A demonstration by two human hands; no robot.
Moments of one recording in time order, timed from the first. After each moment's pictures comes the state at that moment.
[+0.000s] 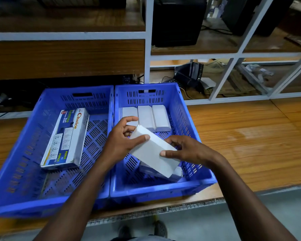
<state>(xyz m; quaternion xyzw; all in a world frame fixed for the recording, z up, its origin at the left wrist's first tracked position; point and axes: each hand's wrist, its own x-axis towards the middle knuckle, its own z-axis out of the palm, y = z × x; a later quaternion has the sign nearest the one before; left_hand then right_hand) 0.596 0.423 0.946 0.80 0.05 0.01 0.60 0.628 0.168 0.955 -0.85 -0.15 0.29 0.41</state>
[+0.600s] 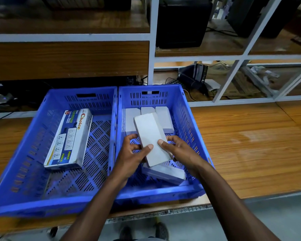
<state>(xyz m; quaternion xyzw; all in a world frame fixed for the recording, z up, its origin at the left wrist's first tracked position) 0.572 0.396 0.910 0.72 0.18 -0.05 0.67 0.624 0.202 0.924 -0.73 0.02 0.27 0.63</state>
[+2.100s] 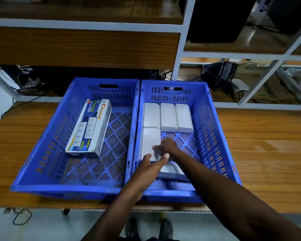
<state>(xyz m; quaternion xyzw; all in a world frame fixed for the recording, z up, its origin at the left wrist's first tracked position) 0.538 0.396 0.905 0.70 0.27 -0.19 0.63 0.698 0.309 0.793 -0.88 0.08 0.29 0.38</state>
